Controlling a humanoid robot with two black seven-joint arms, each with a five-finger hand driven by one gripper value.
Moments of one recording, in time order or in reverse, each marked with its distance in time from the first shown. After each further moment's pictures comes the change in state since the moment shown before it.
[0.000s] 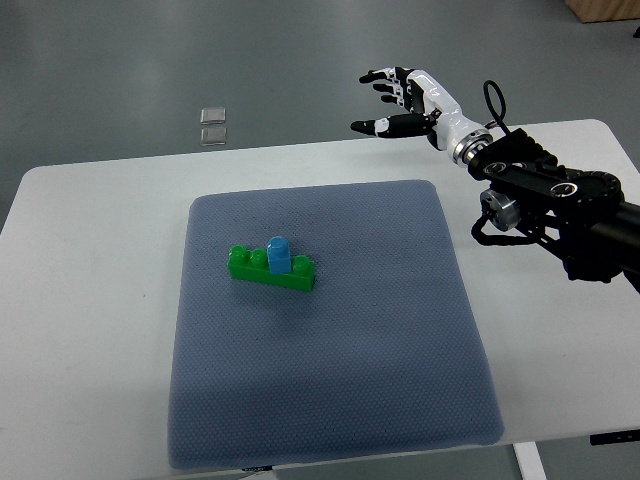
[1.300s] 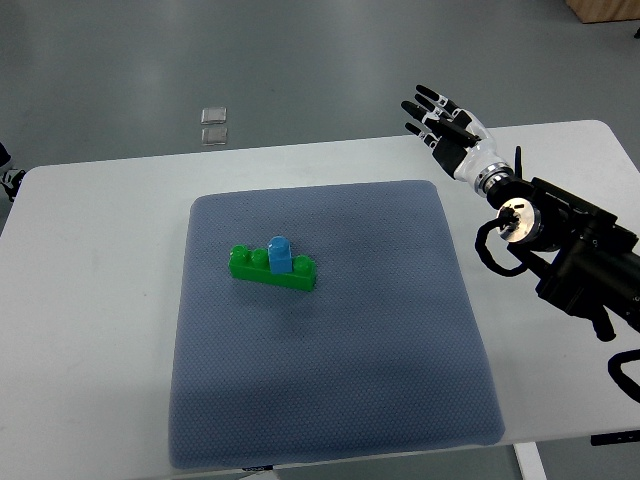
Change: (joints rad) left arm 0.000 0.000 0.000 0.000 0.000 0.000 0.000; right arm -0.199 0.083 0.426 -0.149 0.180 0.252 -0.104
